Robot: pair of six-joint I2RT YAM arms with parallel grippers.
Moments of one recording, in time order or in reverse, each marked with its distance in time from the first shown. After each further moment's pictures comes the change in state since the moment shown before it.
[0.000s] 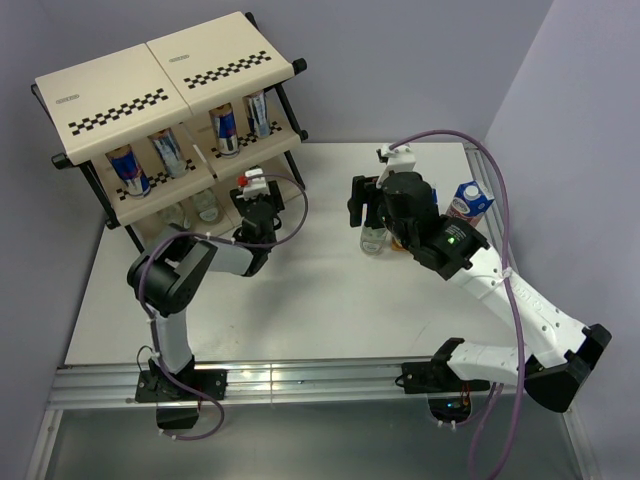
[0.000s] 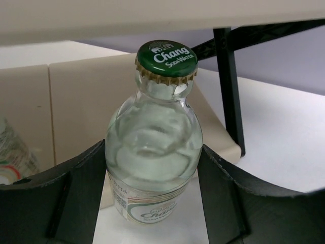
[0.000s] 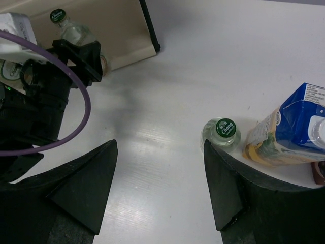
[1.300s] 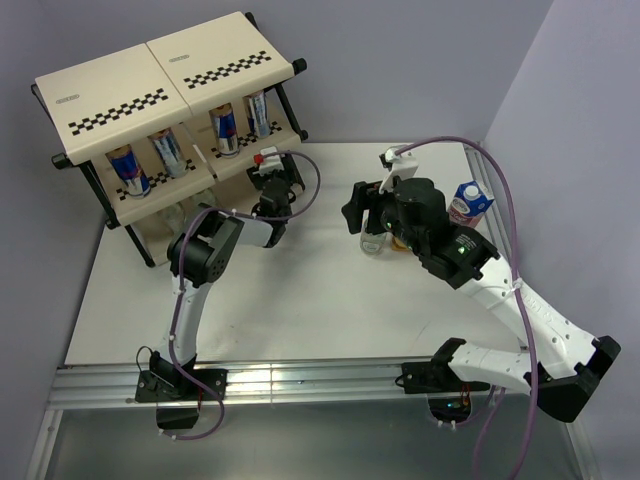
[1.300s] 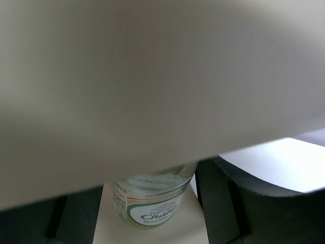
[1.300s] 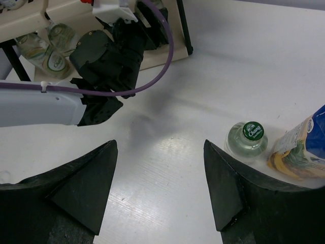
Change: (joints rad) left arm 0.050 0.364 0.452 0.043 0.031 0.030; right arm 0.000 -0.070 -0.047 0.053 -0.138 0.000
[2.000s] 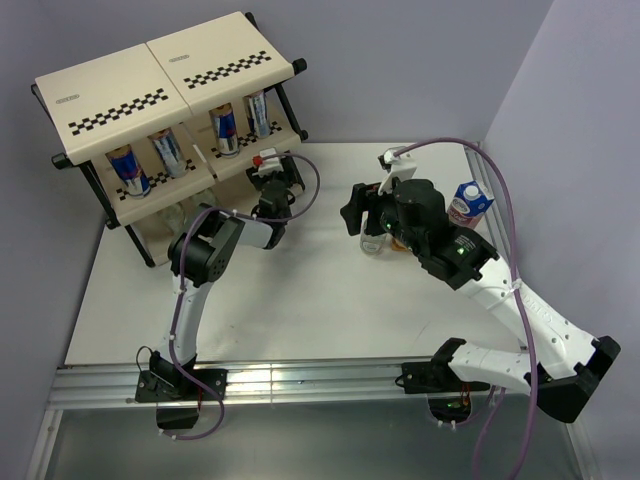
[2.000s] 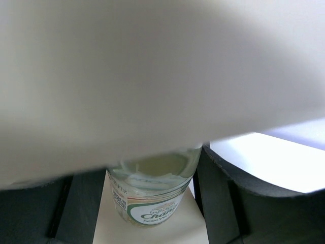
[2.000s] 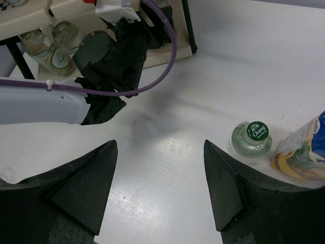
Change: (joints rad) left arm 0.001 0.013 -0.005 0.034 0.011 -0.007; right arm 0.000 -0.003 -0.013 0.010 -0.018 0.000
